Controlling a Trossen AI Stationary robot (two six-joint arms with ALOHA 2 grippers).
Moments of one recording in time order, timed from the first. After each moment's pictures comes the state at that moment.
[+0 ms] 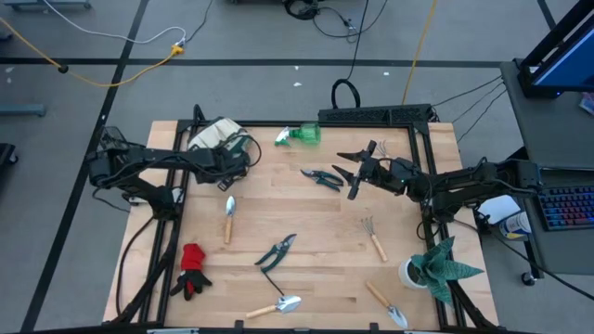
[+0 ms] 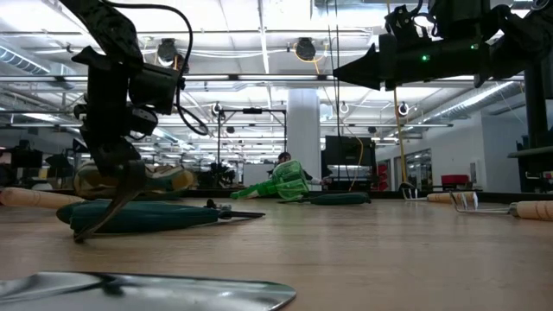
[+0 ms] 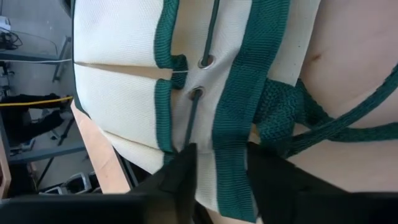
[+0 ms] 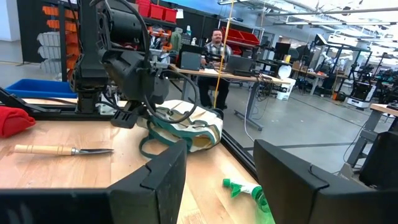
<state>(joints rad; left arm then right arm) 0.37 1.41 0.71 -0.99 -0.64 -0.53 -0.17 1.20 0.35 0.90 0.21 -0.17</state>
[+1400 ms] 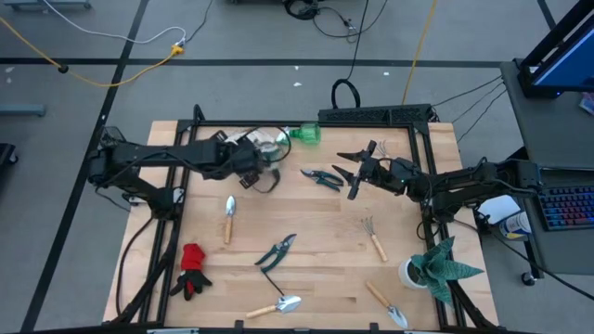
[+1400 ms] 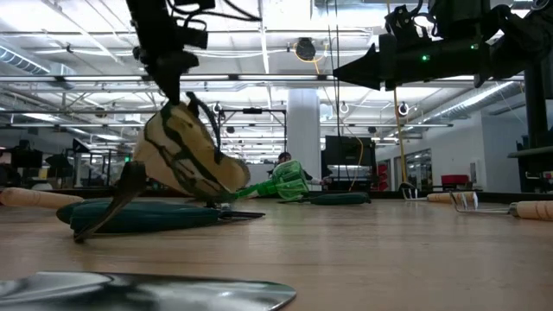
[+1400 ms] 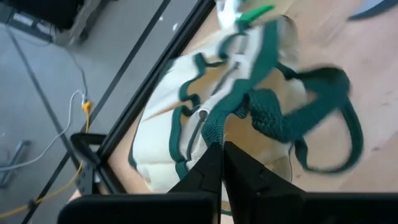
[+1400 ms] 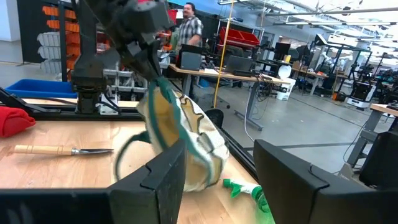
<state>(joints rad) 0.13 1.41 1.23 -1.11 -0.63 -0.40 -0.17 1.20 0.35 0.90 0.21 -0.17</state>
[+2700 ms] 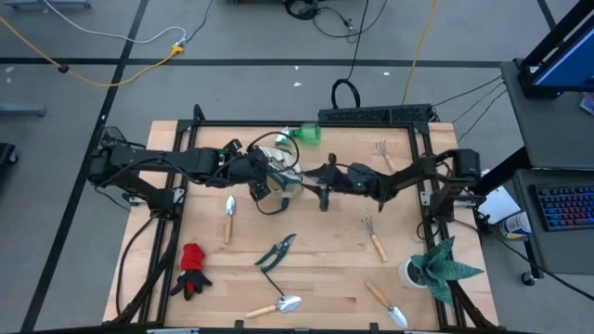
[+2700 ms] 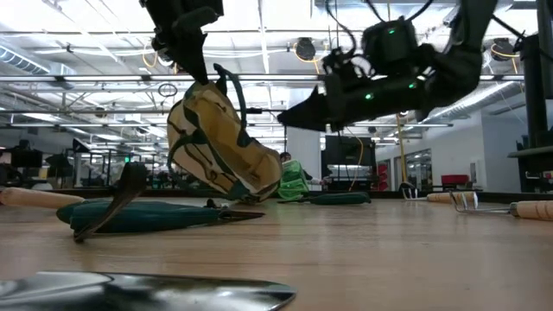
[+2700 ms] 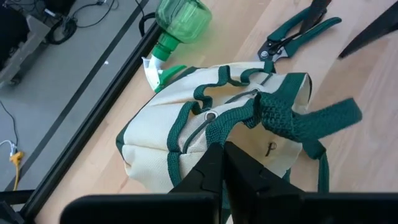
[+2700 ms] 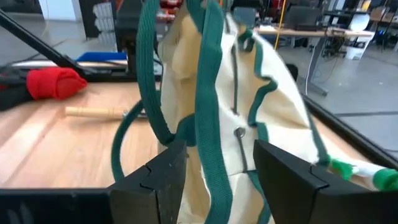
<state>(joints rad) 0.01 1.41 1.27 -0.92 -0.52 -0.37 -0.15 1.76 0.61 1.03 0.02 -0.04</state>
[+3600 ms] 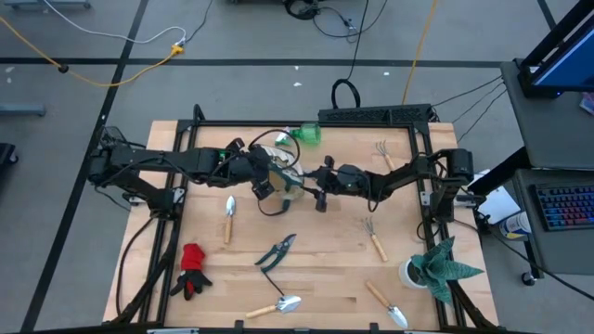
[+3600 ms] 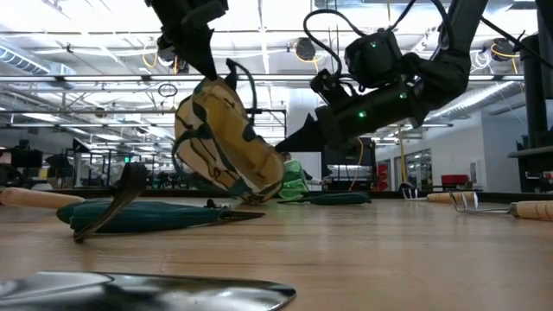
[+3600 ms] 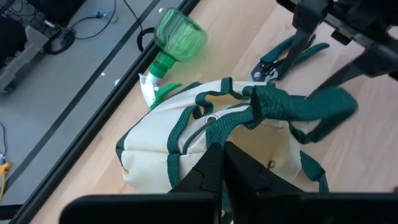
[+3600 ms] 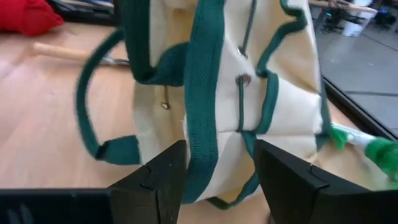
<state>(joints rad) 0.01 1.41 1.27 -0.84 -0.52 -0.36 -0.16 1.80 0.66 0.86 0.08 -0.13</state>
